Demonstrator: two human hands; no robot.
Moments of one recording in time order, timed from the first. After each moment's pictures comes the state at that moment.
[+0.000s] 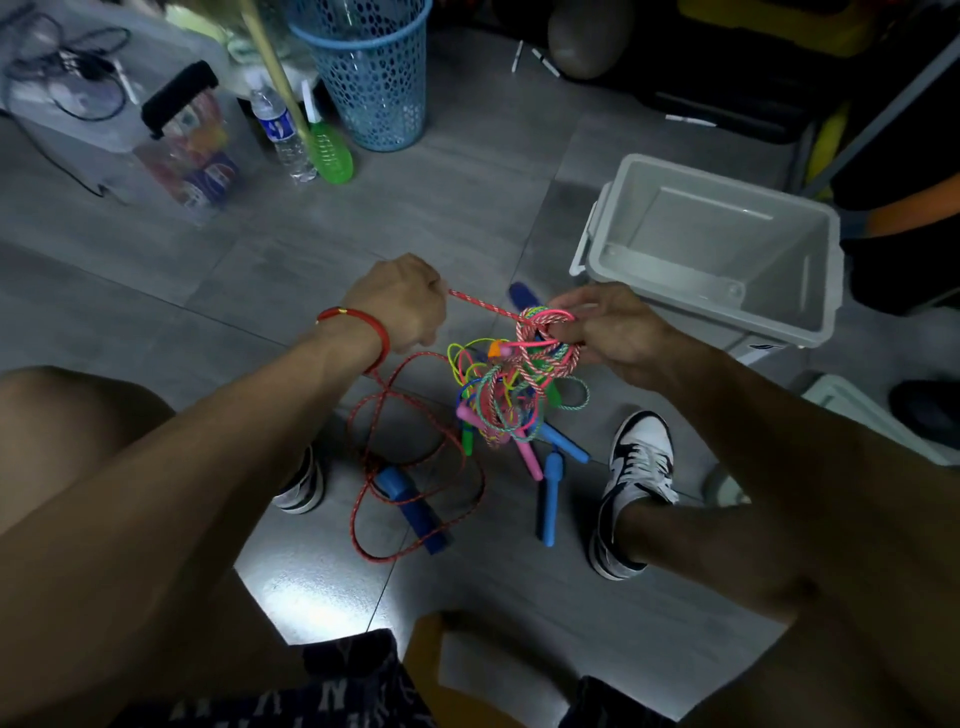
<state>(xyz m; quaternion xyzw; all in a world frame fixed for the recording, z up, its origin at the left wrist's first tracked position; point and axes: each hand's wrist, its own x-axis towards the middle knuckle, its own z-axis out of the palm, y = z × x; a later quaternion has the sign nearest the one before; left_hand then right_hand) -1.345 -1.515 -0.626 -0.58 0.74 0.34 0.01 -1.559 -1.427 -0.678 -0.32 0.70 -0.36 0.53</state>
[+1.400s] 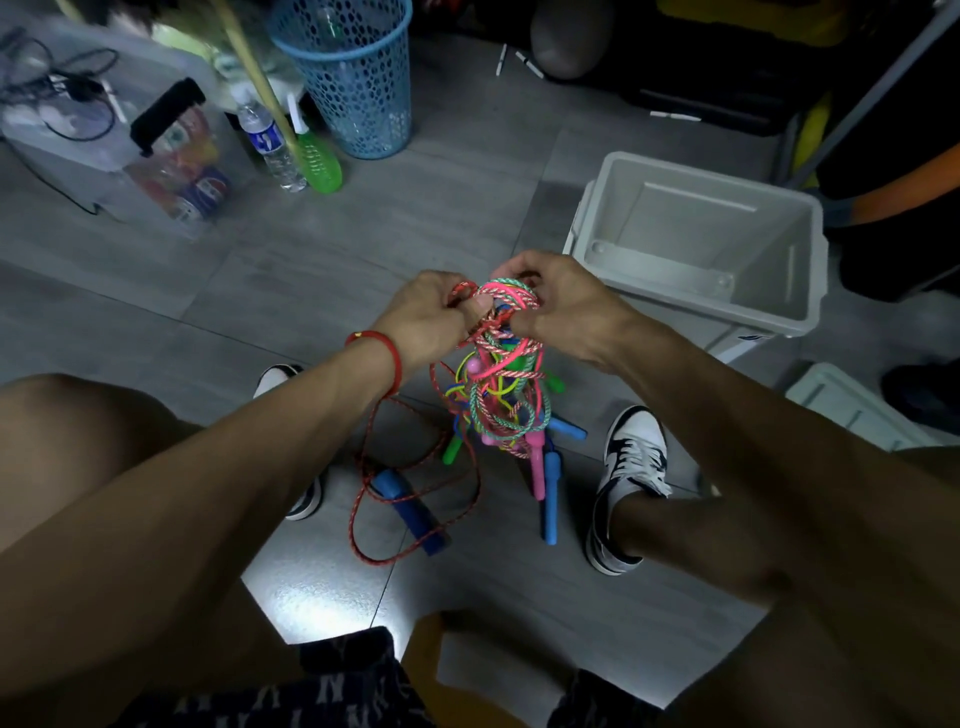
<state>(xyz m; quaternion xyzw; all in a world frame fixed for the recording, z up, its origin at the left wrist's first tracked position) -1.369 -1.502 -0.667 -0.48 0.73 0.46 -0.14 -1.537 -1.440 -0.655 -0.50 0.68 -0.31 0.44</state>
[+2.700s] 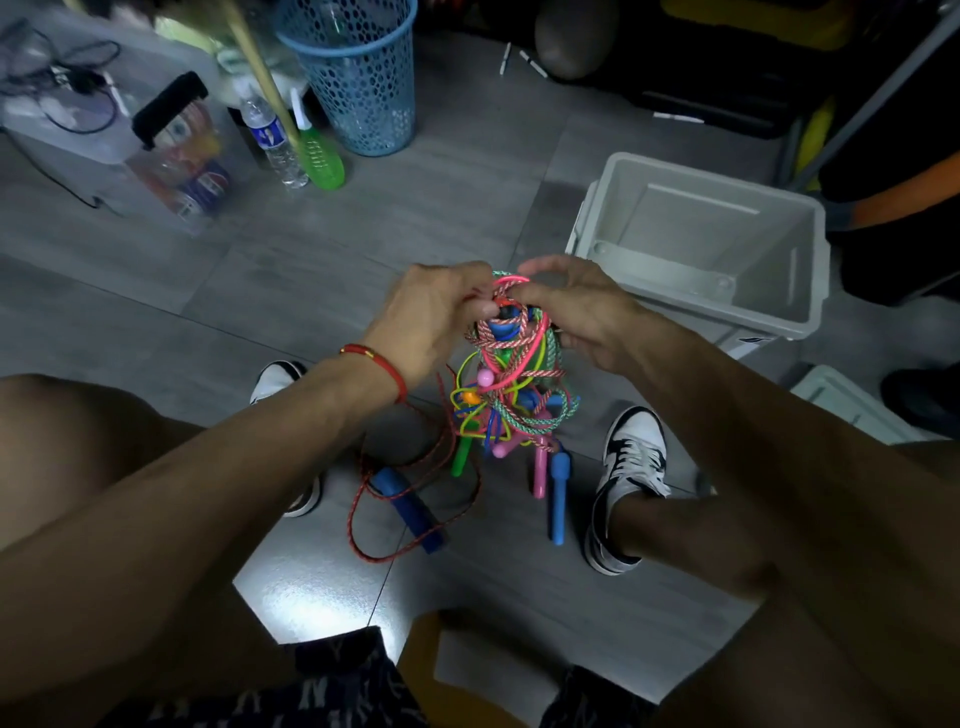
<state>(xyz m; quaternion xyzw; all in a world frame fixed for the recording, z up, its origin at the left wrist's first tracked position) -1.360 -1.492 -0.648 -0.35 0.87 0.27 -0.19 -1.538 -1.441 -0.653 -0.28 0.70 -0.39 0.53</state>
